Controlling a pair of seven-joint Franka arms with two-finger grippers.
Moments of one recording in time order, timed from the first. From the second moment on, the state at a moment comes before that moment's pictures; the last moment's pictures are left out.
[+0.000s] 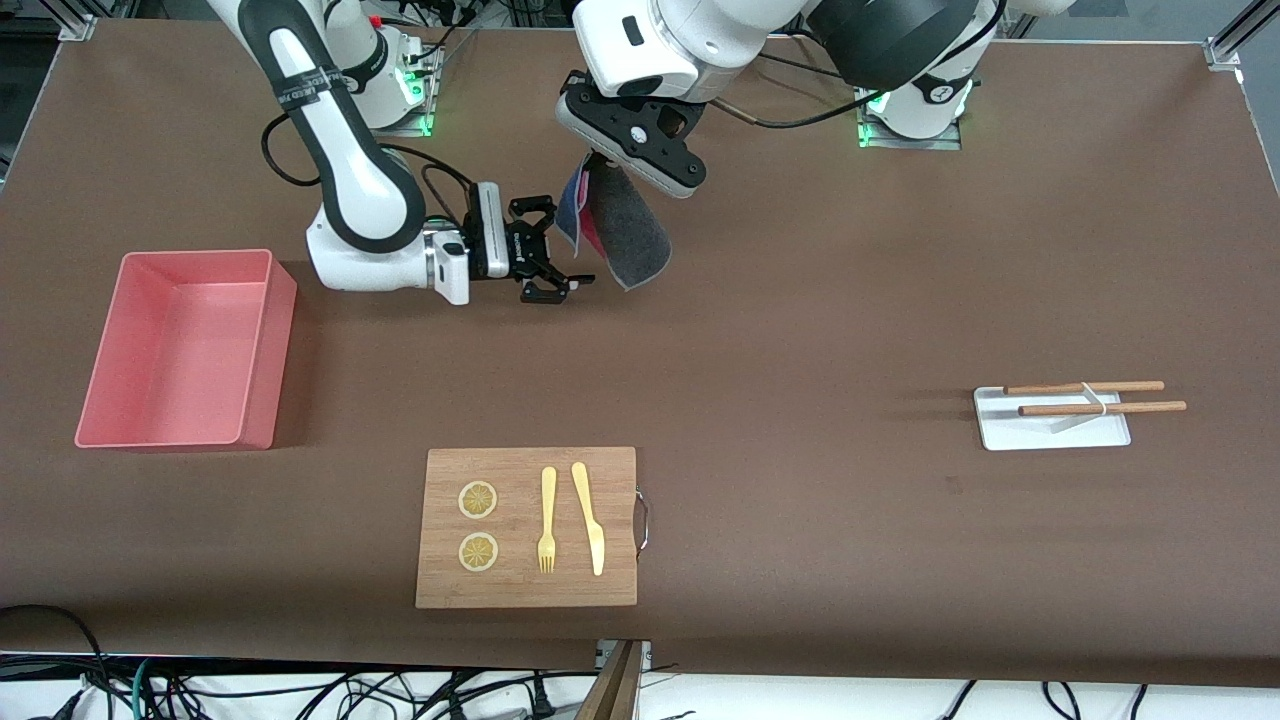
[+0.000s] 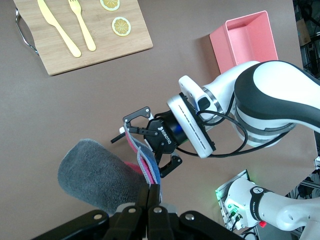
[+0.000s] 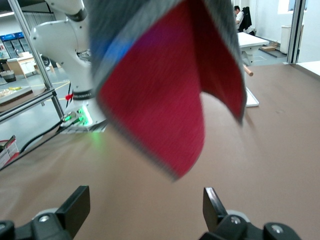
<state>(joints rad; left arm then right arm) -0.61 0.42 -0.16 -1.06 -0.34 1.72 -0.41 0.39 0.31 0.04 -2.16 1.48 1.96 -2.26</state>
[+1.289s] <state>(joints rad) -0.61 0.42 -0.16 -1.06 -0.34 1.73 -0.41 0.38 0.25 0.12 -2.16 1.56 2.00 -2.22</state>
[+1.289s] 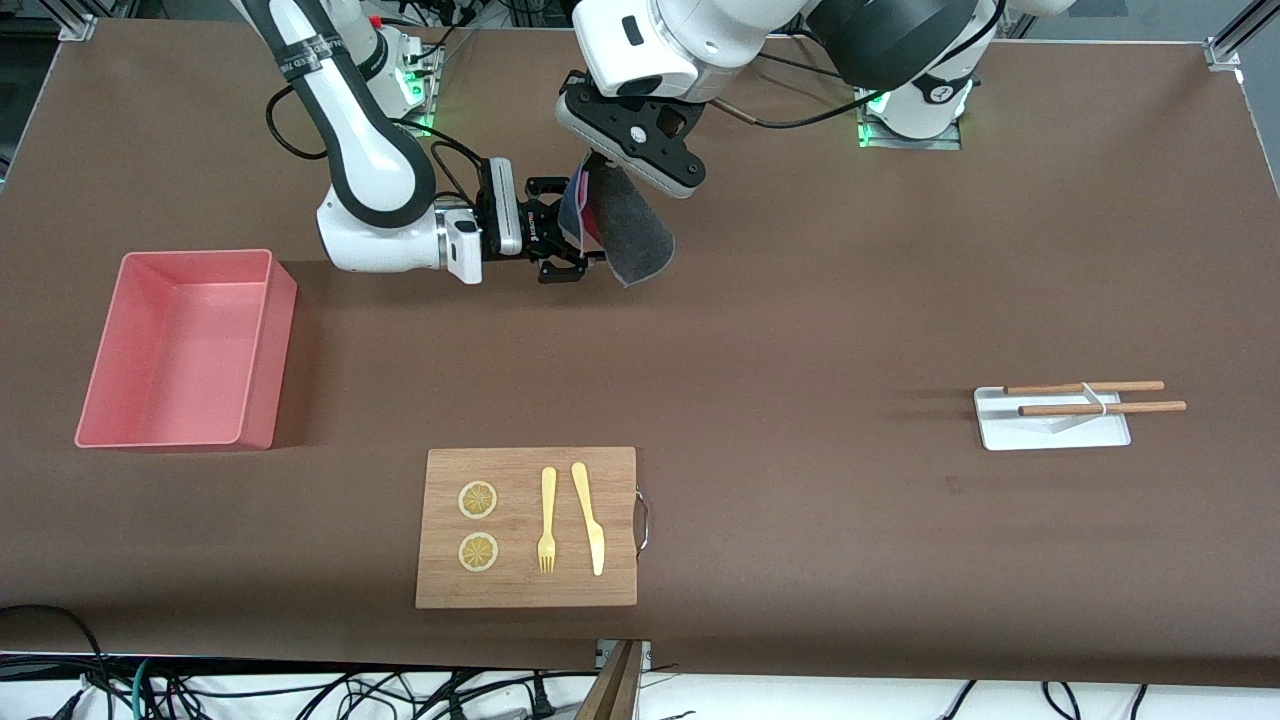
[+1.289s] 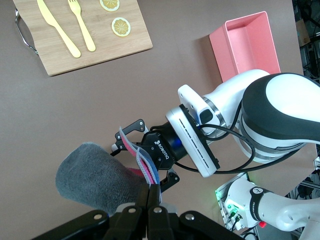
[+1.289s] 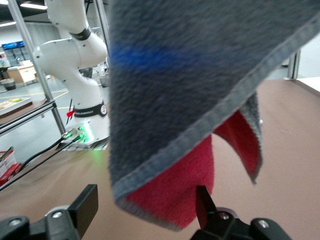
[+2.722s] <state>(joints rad) -0.61 0.42 -0.16 -1.06 -0.34 1.73 -0.41 0.32 0.20 0.09 -2.12 1.36 2.01 -1.99</state>
